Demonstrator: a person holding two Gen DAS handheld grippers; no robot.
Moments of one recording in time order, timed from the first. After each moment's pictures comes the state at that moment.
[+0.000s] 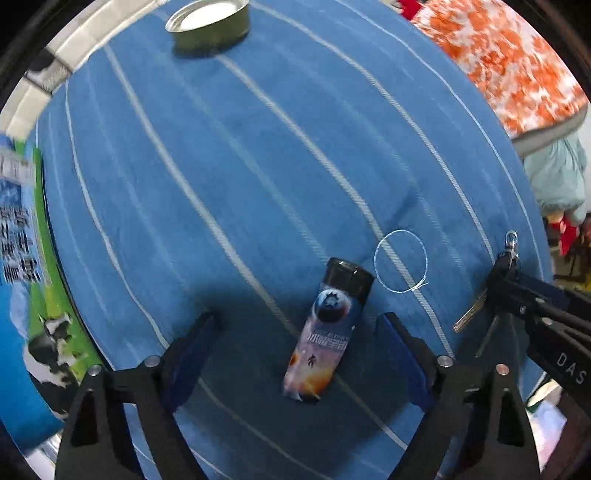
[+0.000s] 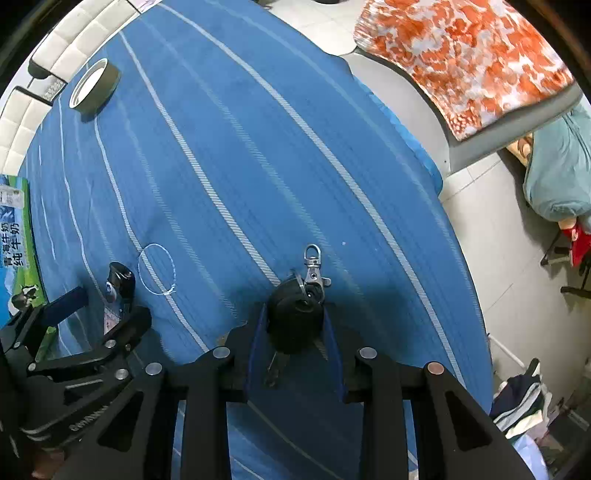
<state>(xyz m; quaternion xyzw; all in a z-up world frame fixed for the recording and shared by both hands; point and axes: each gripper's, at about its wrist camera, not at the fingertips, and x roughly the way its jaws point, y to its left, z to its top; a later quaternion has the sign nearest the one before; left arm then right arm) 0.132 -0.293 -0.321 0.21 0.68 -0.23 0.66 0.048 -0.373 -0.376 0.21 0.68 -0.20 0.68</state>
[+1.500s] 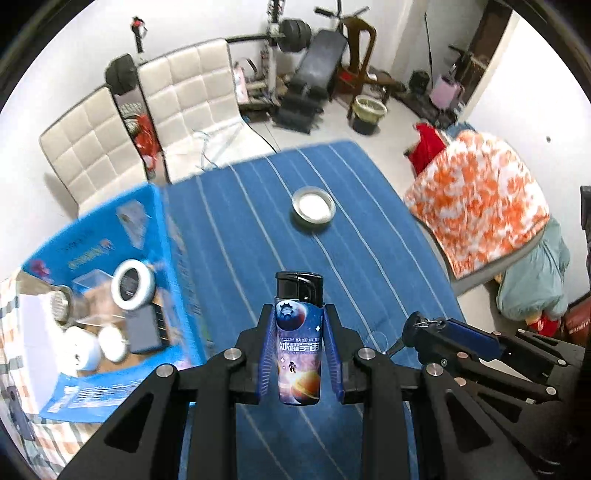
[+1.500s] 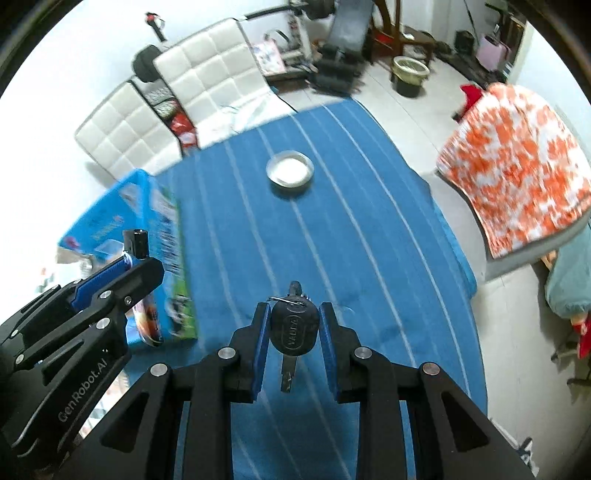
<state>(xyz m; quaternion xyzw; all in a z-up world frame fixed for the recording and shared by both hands) 0.156 -0.193 -0.124 0.08 0.53 -0.21 0.82 0.105 -0.239 -0.185 0.15 0.56 -0.09 0.81</state>
